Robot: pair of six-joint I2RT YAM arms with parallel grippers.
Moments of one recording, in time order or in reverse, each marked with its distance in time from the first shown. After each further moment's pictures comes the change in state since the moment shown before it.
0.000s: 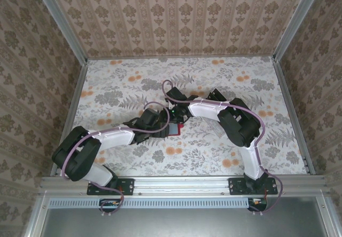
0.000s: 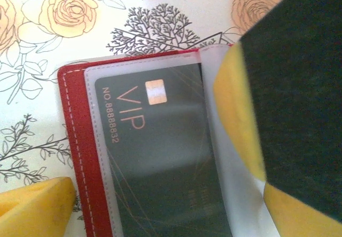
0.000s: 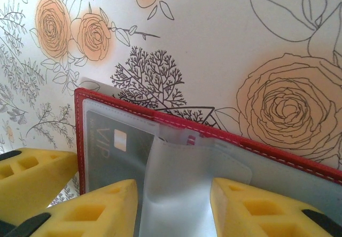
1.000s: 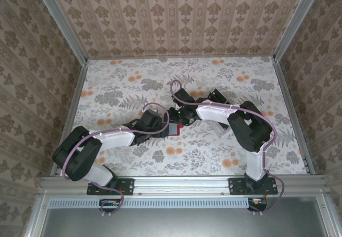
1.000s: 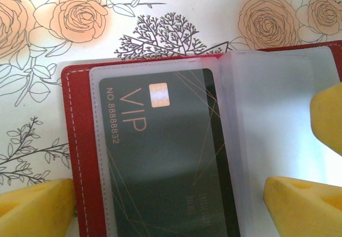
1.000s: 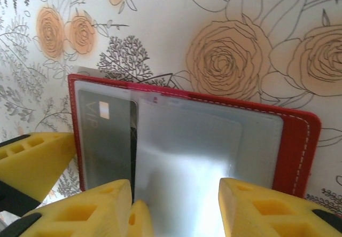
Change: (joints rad) left arm -0.006 0.002 -0.021 0.047 -0.030 -0.023; right arm -0.017 -0.139 -0.161 0.053 0.035 0.087
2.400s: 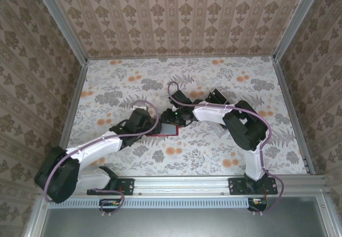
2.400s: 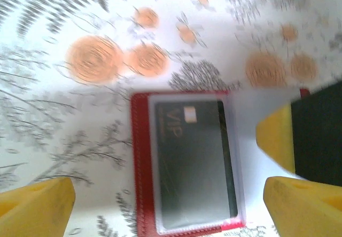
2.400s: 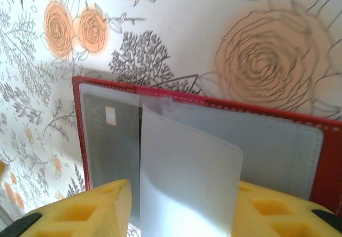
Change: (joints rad) left arm 0.068 -0.291 -0.032 -0.152 -0.045 -0.019; right arm 0.035 0.048 0.029 0.048 -0.027 0.039
